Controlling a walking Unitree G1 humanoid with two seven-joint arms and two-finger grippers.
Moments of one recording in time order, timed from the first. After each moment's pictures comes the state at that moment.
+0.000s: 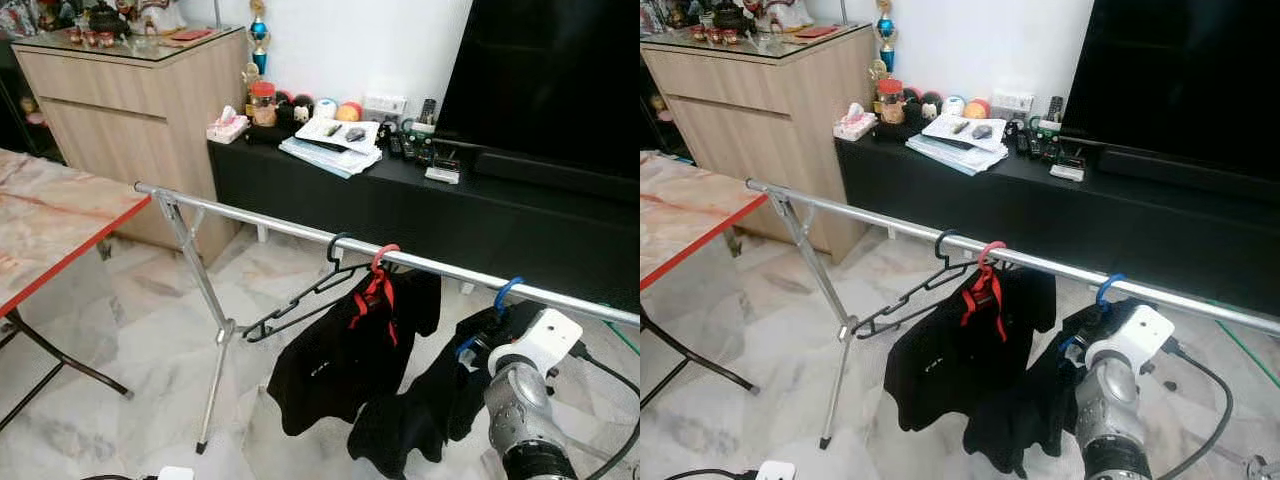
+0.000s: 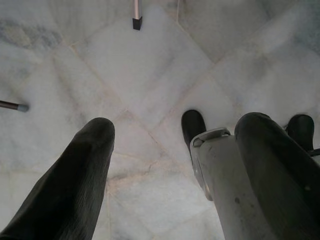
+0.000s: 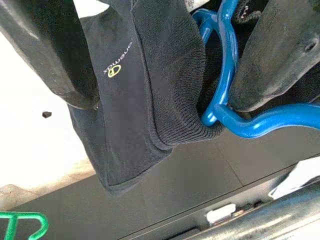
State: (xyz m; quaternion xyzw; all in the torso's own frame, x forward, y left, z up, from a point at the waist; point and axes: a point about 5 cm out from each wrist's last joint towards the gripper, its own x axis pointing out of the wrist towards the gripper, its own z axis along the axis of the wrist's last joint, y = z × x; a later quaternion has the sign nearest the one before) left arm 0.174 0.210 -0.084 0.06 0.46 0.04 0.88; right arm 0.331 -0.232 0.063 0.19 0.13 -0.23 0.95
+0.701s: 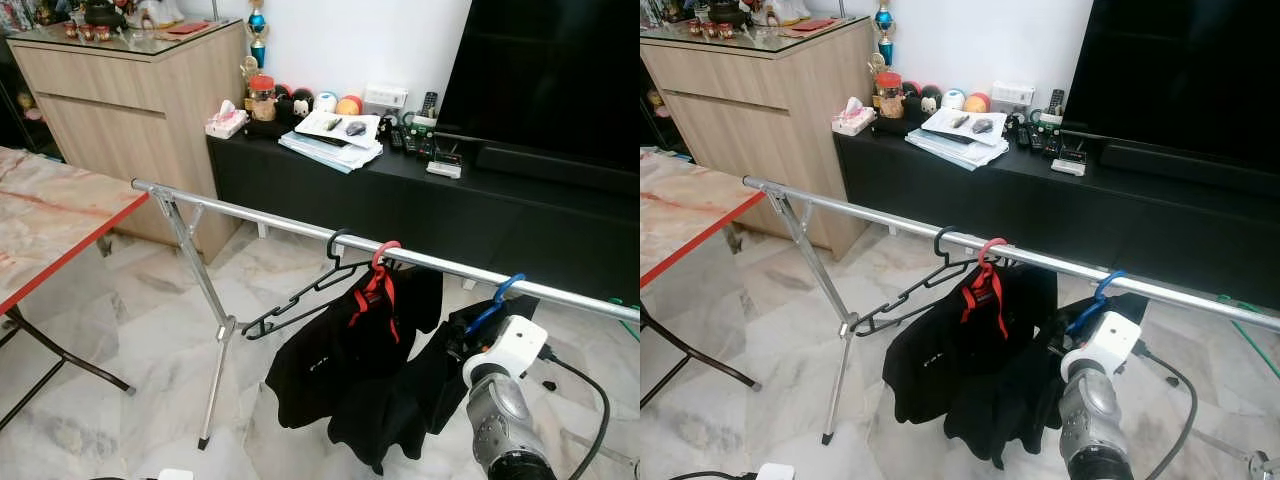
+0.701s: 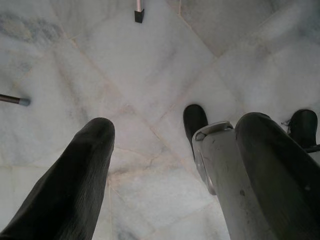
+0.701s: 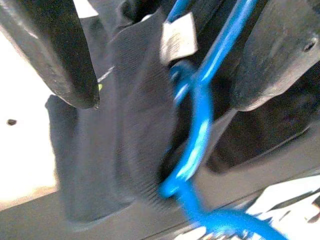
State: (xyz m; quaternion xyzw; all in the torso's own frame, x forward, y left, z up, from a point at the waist) left arm 0.172 0.210 -0.085 0.07 0.47 0.04 0.88; right arm 0.326 -0.216 0.052 0.19 0.12 -0.19 0.96
